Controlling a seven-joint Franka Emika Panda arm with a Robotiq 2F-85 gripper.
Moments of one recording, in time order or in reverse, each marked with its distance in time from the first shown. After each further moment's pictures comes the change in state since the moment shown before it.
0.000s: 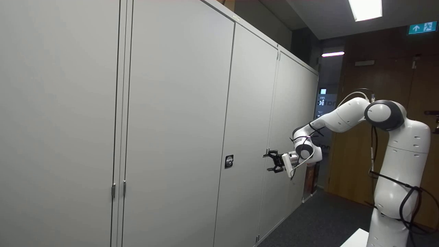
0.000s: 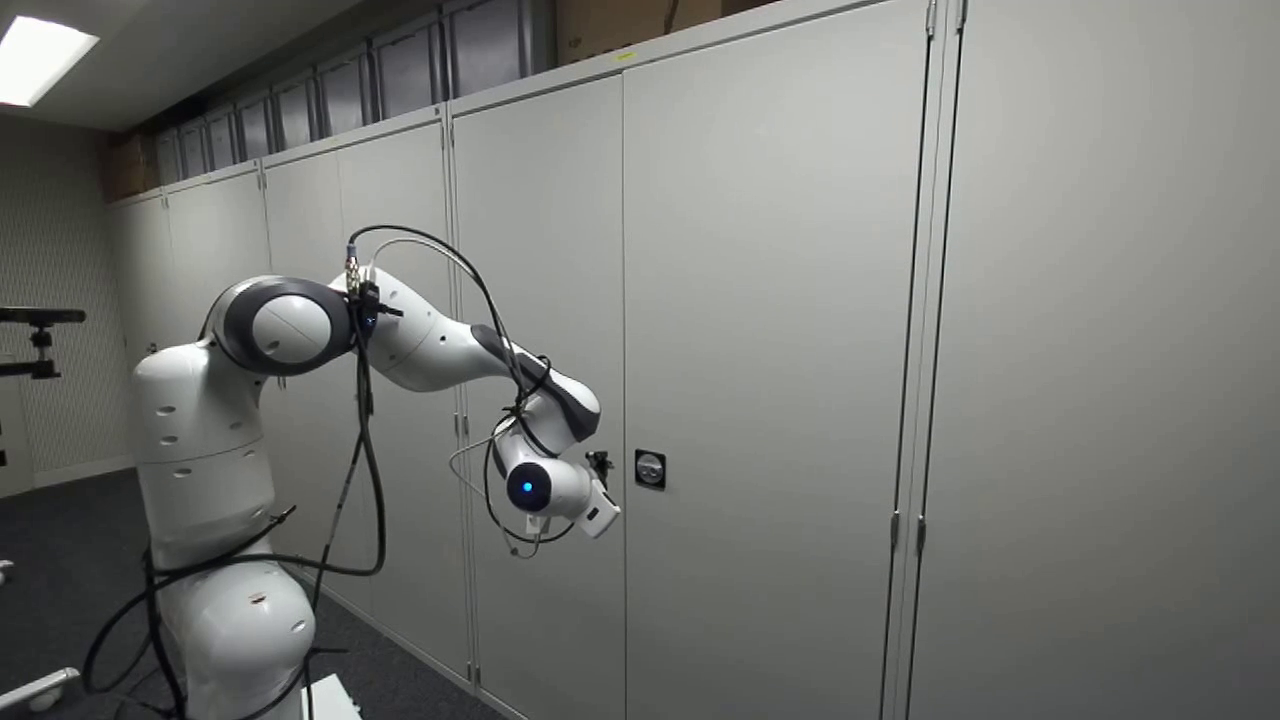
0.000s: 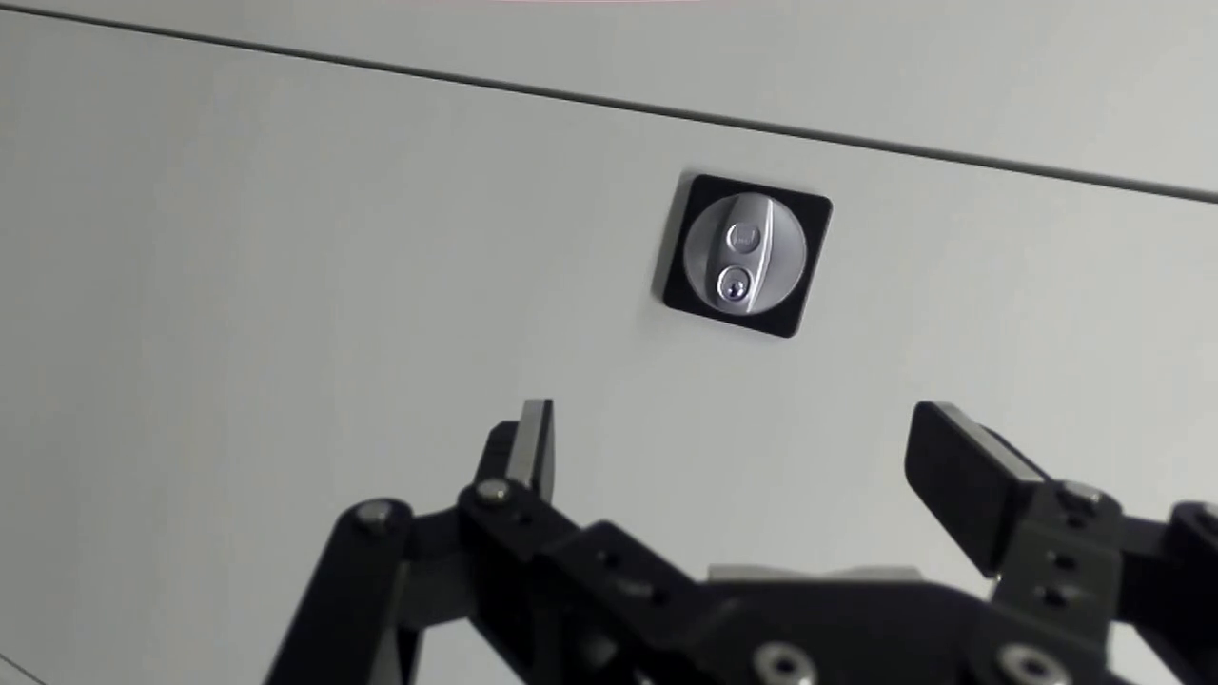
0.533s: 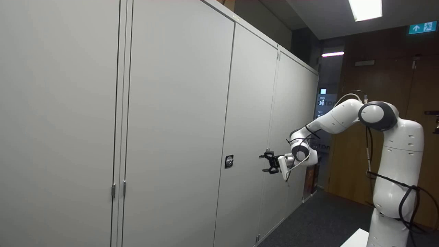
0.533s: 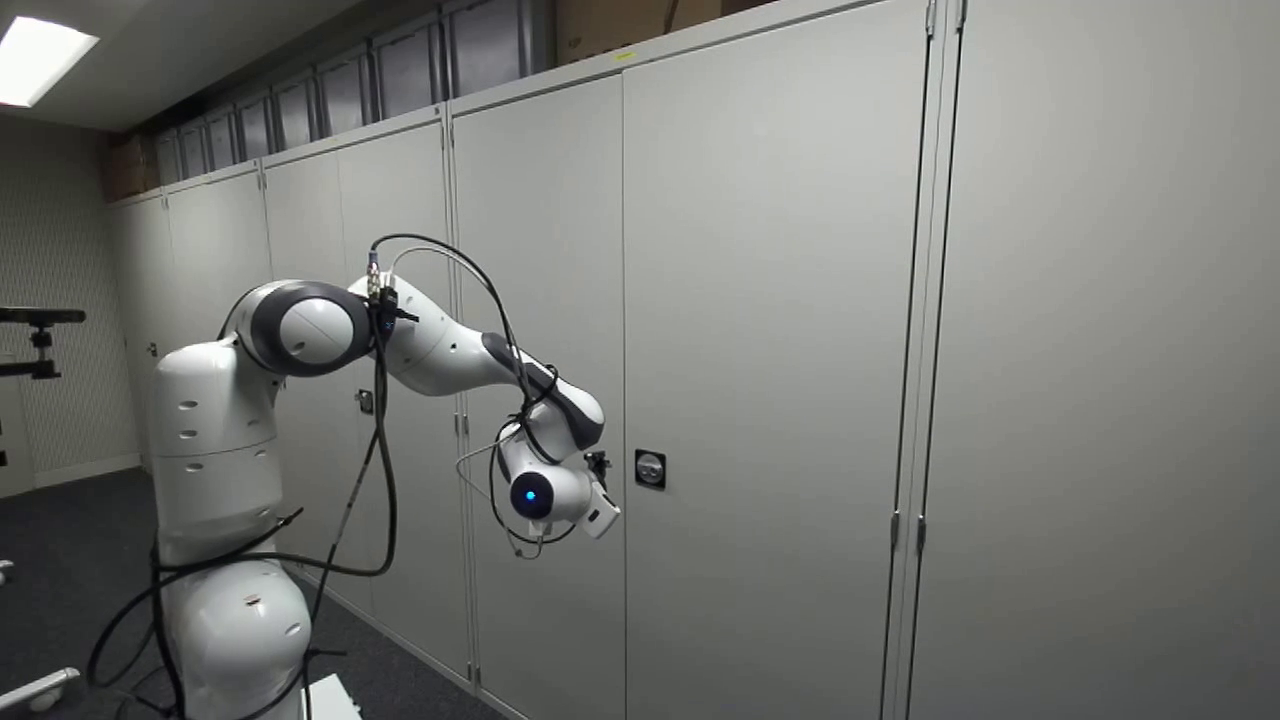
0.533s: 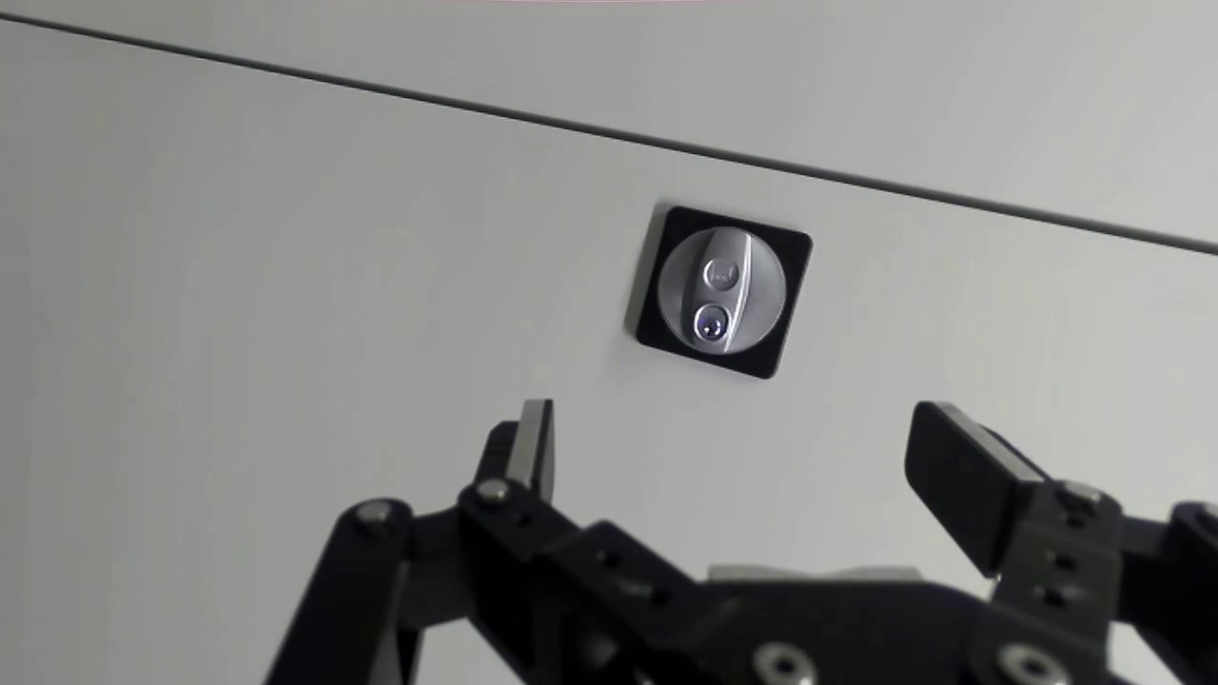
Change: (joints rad) arm -0.045 0.068 0.072 0.041 0.095 -0.054 -0.098
